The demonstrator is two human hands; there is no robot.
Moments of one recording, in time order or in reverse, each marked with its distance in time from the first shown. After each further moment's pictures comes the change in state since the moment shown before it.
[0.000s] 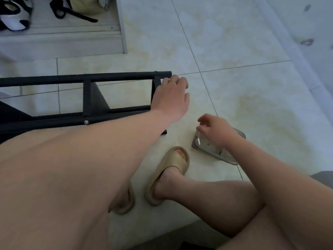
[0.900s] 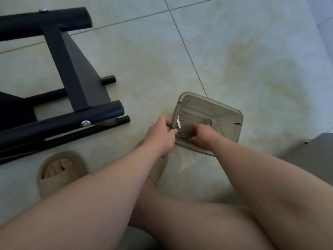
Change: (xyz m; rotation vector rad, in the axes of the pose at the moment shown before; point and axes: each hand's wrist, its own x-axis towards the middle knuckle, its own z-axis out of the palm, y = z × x) left_hand -0.025 0.008 0.224 -0.538 -0.681 -0.605; right_hand 0.107 0.193 0.119 -0.164 -0.390 0.383
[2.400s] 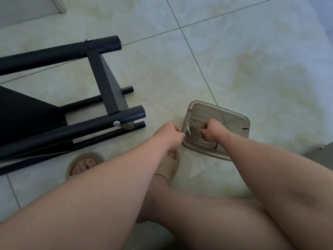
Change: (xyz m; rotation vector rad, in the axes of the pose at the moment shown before) left_hand -0.018 0.019 -0.034 0.096 -0.144 -0.072; right_hand -0.015 -0.023 -0.029 0.223 0.107 0.036
